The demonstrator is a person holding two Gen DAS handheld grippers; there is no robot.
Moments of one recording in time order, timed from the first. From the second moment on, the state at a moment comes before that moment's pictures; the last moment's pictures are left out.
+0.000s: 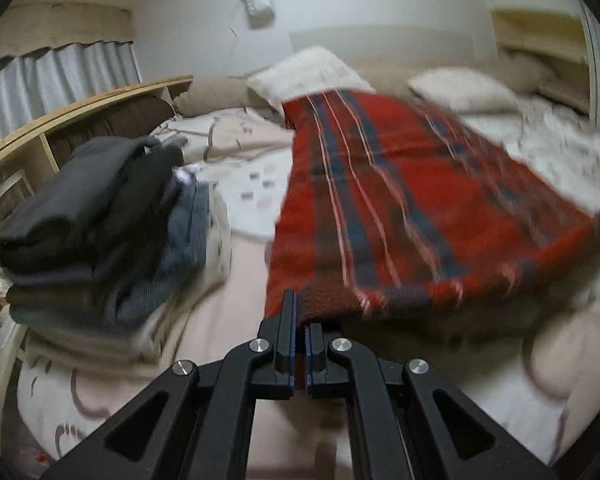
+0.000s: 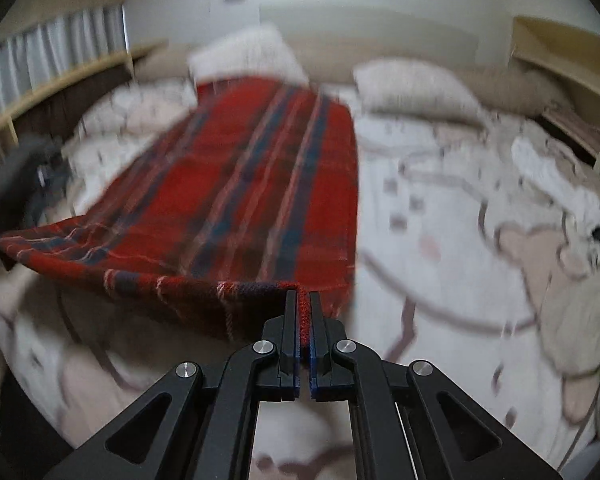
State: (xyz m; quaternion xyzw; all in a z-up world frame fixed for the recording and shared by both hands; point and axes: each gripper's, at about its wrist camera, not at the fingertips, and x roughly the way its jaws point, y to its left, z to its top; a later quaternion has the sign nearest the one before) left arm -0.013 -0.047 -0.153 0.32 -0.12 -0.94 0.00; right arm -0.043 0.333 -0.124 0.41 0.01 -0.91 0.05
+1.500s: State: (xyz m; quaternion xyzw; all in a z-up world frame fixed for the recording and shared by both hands) left arm -0.072 -0.058 -0.167 0.44 -0.15 -0.87 -0.15; right arm -0.083 0.360 -0.171 0.56 -0.11 -0.81 0.14
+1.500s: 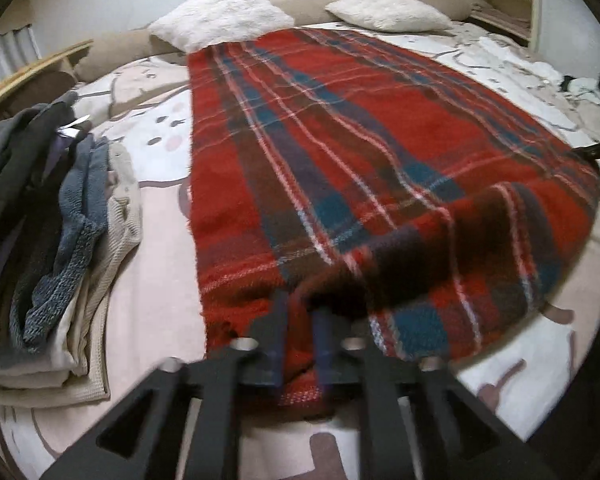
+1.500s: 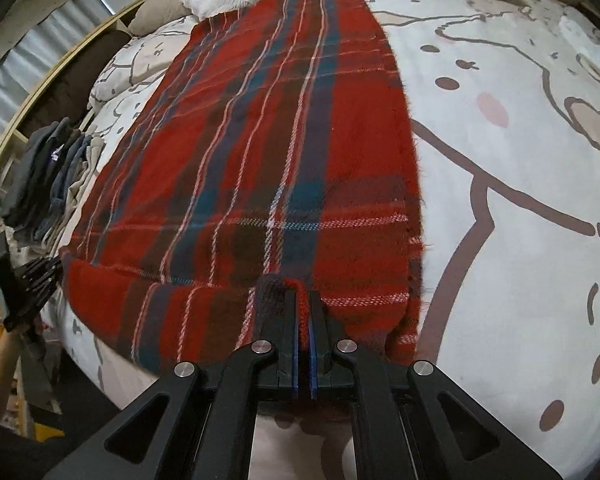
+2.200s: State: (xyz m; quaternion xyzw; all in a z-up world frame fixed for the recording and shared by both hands) left arm -0.107 -0.054 -0.158 0.52 -0.18 -0.78 -0.31; right arm -0.097 0.349 -0.156 0.64 0.02 -0.73 0.24
